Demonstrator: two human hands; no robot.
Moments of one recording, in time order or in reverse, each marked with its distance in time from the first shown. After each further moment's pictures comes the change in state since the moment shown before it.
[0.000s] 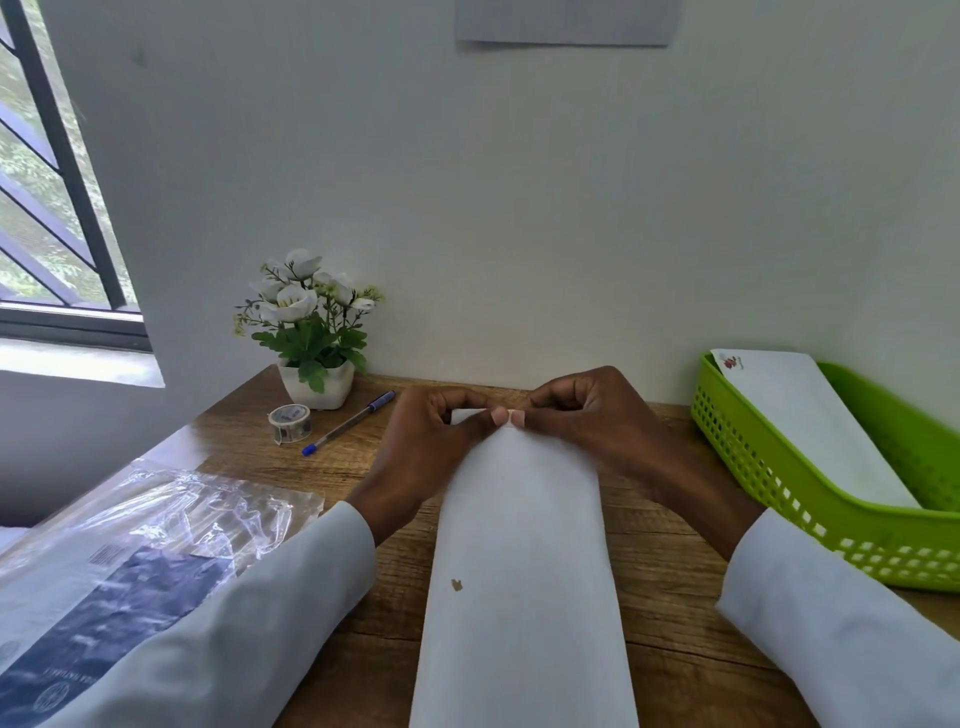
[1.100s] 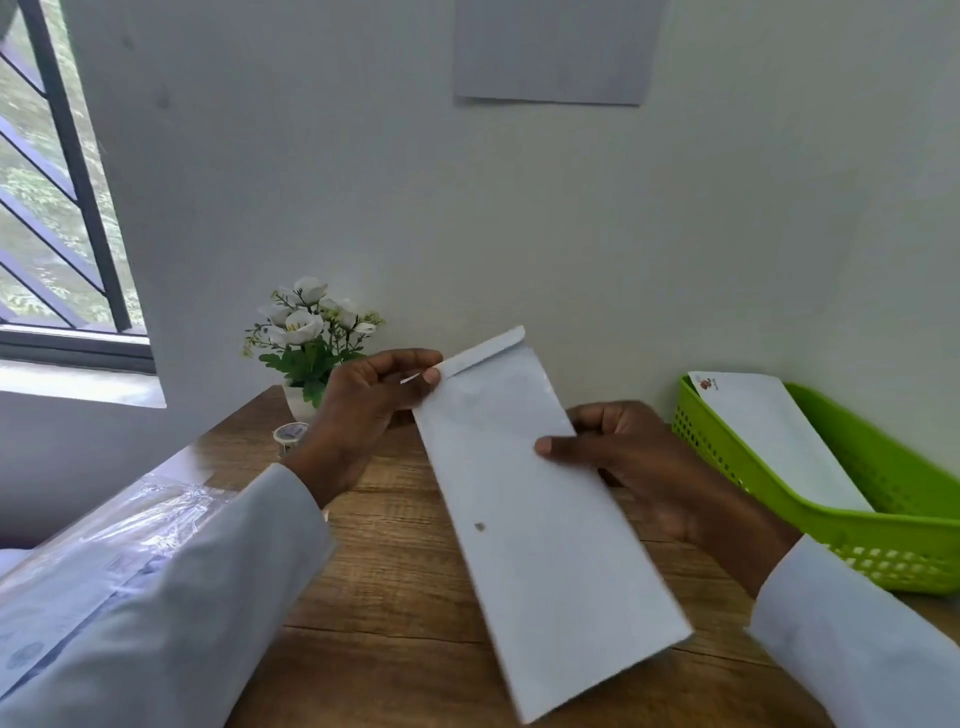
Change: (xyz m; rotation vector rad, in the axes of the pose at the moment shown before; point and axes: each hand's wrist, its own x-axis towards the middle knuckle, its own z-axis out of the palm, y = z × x) left_hand 0.015 0.021 -0.051 -0.371 0.013 -0.068; right_hand -0.042 -0.019 -0.014 0.290 -0.020 0.232
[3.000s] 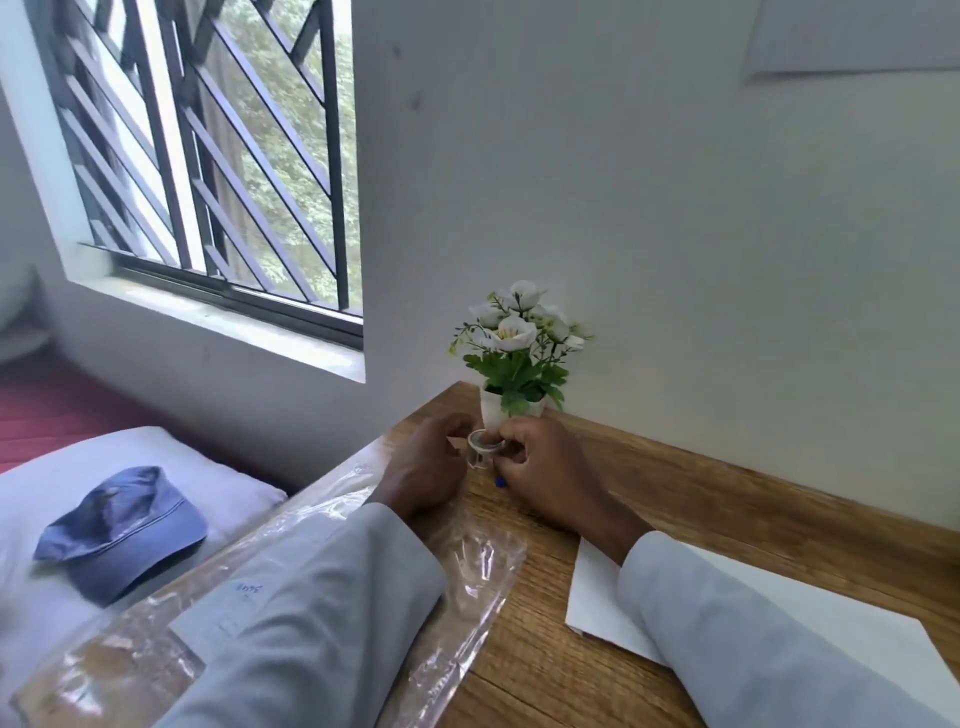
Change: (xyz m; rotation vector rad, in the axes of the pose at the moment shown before) left_hand 0.016 -0.059 -0.160 0.959 0.224 -0.111; right_hand 0.172 0.038 0.213 -0.699 -0.130 -0.605
